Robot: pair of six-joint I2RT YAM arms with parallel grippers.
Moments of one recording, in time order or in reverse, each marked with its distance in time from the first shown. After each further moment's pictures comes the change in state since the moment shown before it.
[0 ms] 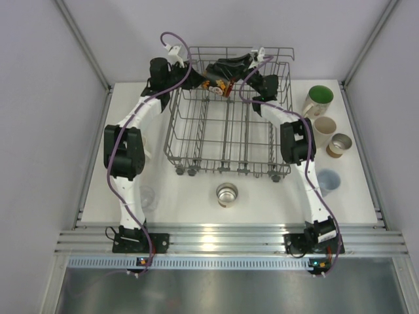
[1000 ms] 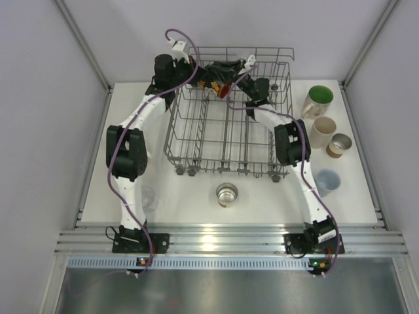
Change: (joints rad) left arm -0.035 0.000 0.043 0.029 -0.118 0.079; right arm 0.043 0.030 0.007 -0.075 0.095 -0.237
